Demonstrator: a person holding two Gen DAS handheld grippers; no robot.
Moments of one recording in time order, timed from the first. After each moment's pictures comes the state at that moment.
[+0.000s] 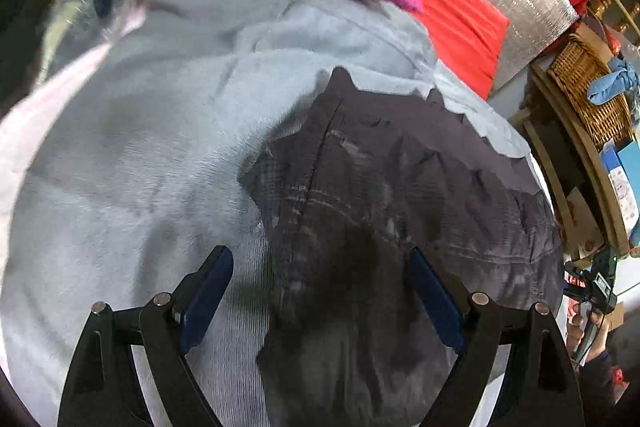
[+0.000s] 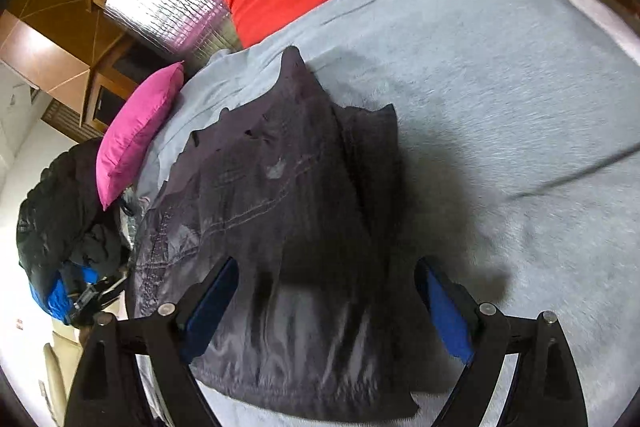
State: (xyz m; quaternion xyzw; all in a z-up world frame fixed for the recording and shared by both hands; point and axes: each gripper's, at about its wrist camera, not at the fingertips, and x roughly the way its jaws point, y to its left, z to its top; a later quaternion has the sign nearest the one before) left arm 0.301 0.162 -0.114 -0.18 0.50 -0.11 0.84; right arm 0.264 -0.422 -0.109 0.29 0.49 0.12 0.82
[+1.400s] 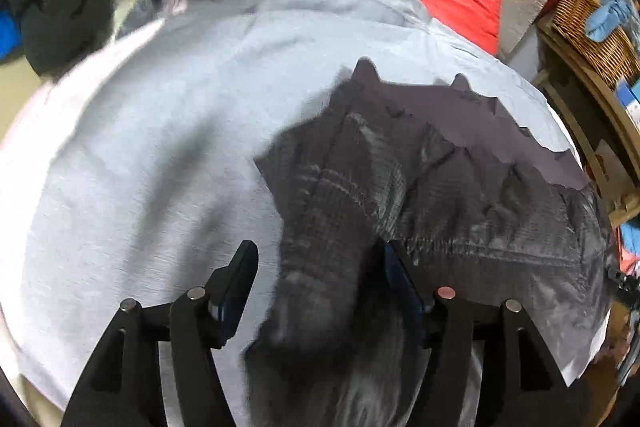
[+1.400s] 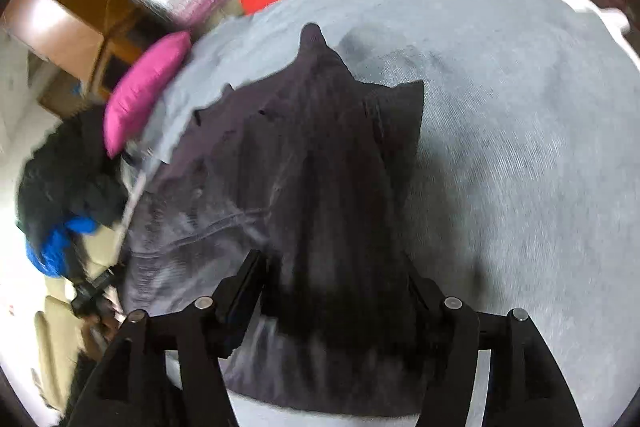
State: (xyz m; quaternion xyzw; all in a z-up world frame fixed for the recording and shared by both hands) left arm 0.151 0.116 -0.096 -0.10 0.49 -0.04 0.87; right arm 0.109 -0.416 -0.101 0.27 0.49 0.12 0.82
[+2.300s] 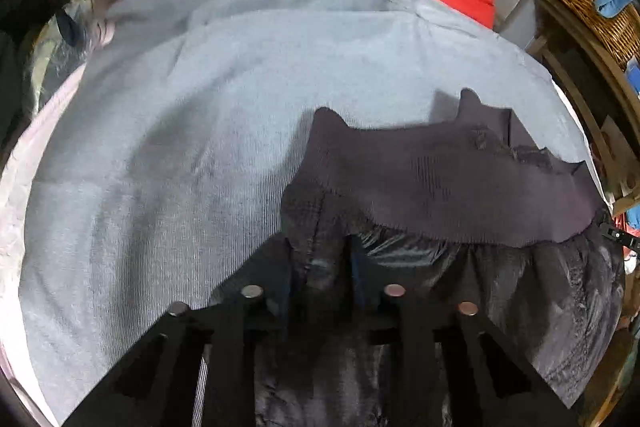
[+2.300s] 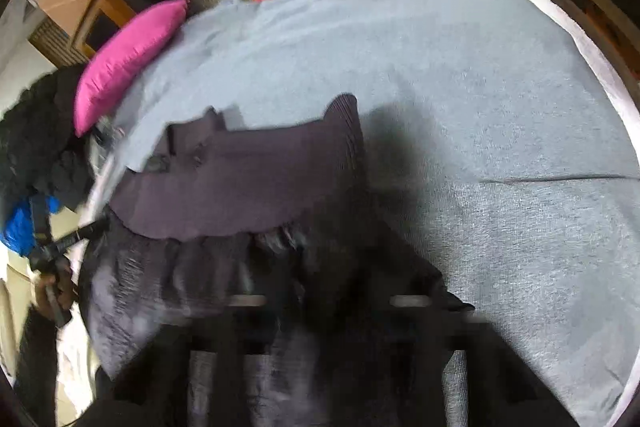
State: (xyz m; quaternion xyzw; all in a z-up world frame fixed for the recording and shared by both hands) left arm 0.274 0.078 -0.108 -0.05 0.54 -0.09 0.84; right arm 0.240 -0.400 -0.082 0.14 0.54 0.11 0.82
